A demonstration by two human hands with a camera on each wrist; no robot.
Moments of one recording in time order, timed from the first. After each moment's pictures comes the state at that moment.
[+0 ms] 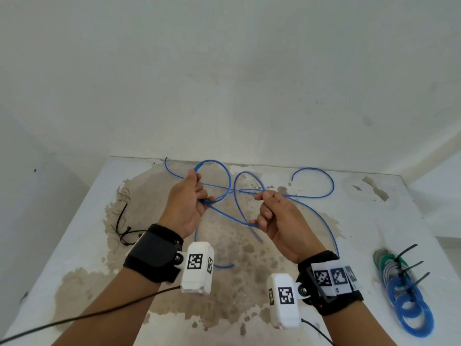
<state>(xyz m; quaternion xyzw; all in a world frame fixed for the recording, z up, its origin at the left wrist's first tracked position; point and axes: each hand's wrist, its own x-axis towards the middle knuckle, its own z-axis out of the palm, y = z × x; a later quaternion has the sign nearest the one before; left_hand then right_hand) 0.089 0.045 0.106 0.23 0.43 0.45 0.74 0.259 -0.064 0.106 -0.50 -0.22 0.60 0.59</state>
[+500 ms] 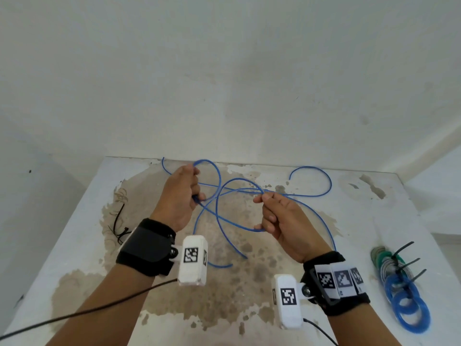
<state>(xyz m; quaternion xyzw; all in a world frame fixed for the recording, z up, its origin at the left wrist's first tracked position) 0.081 0.057 0.109 0.34 0.46 0.42 0.70 0.267 -0.071 0.110 -0.53 -0.27 0.58 0.55</state>
